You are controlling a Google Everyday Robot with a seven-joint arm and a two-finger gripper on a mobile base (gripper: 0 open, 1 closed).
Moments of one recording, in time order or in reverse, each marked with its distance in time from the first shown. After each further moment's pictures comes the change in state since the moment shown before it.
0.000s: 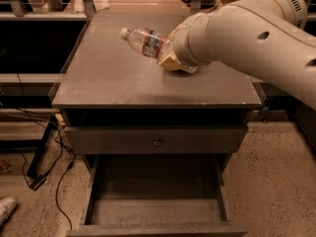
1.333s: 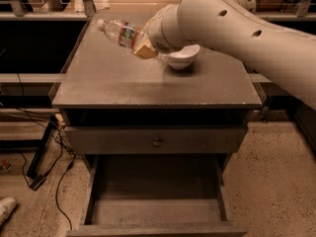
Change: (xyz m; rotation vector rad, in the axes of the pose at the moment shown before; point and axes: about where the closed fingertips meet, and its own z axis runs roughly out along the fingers) arm -0.052 -0.002 0.072 -0.093 -0.123 0.017
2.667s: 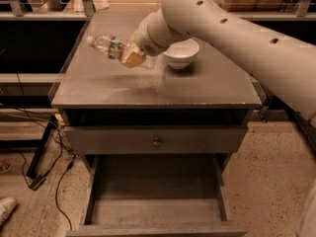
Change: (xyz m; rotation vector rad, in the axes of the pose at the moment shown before) arm 0.008 0.025 0.068 -0.231 0.007 0.004
